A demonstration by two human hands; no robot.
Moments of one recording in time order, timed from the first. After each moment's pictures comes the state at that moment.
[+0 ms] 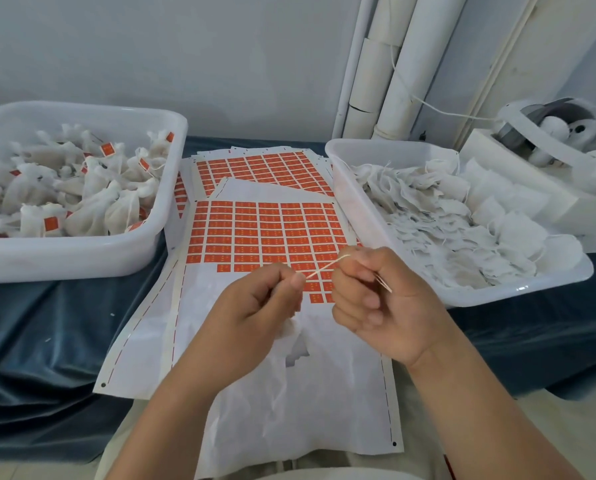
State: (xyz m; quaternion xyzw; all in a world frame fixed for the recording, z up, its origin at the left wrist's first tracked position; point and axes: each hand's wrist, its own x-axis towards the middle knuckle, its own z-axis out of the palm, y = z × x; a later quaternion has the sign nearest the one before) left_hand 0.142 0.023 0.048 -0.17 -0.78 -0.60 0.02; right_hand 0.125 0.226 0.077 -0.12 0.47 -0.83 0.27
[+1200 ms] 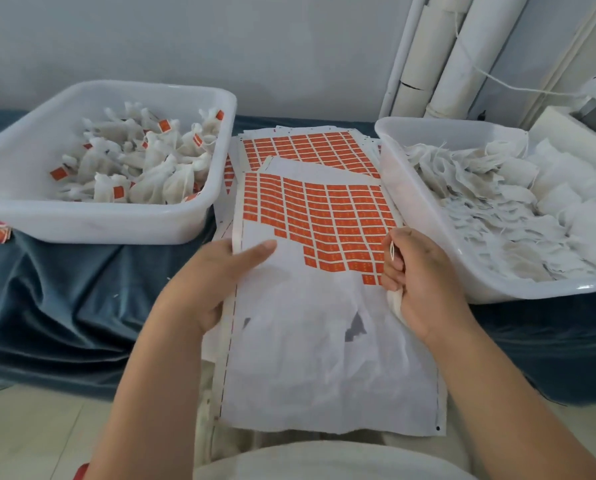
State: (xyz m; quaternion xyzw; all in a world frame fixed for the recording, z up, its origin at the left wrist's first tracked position) left_hand 0.117 -0.056 0.040 0.15 -0.67 -0.71 -0.17; right_hand 0.104 0.214 0.034 0.06 0.65 -0.75 0.02
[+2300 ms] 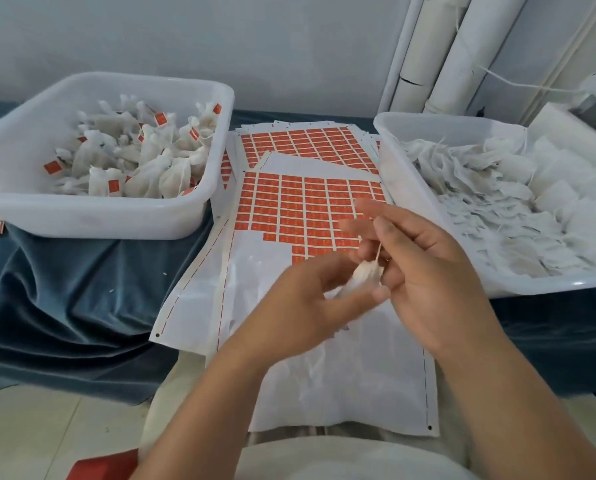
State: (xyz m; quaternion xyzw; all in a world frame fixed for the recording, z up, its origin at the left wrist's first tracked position) left_hand 0.152 0.034 0.046 -0.17 -0.79 -0.58 -0.08; right_hand 0.138 0.201 0.069 -0.12 0.67 -0.73 0.02
